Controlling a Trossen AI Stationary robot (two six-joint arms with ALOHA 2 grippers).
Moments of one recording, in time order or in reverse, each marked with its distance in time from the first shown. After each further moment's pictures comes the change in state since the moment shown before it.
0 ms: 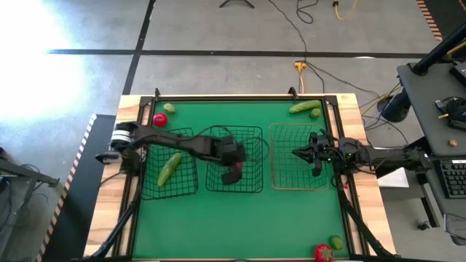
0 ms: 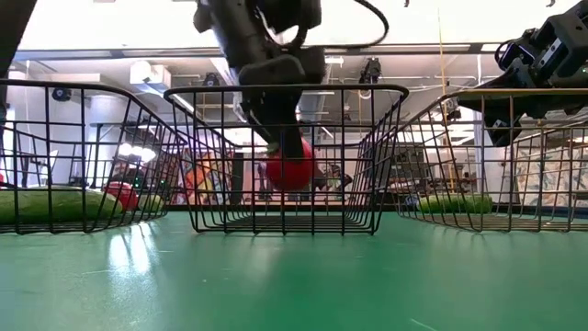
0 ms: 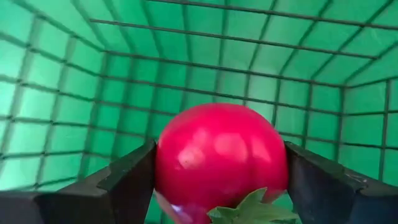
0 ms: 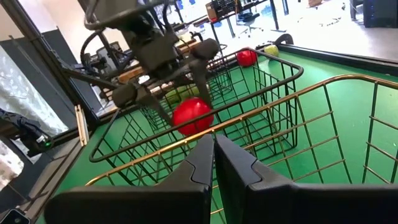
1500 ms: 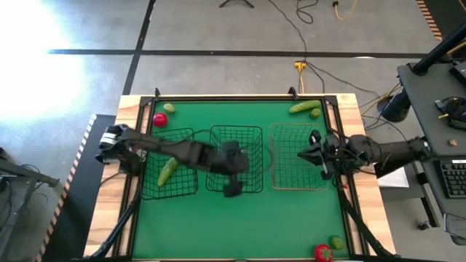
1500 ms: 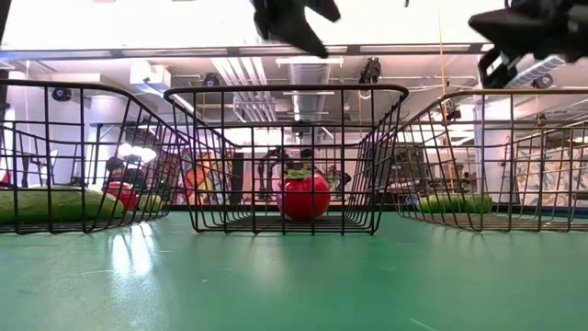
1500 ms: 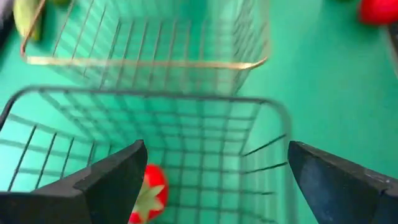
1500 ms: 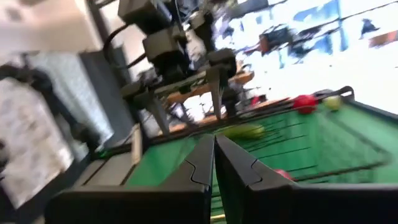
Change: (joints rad) left arm -0.194 -0.113 0.181 -0.014 -0.083 -0.049; right arm 0.168 0.137 0.170 0.134 -0.022 -0.089
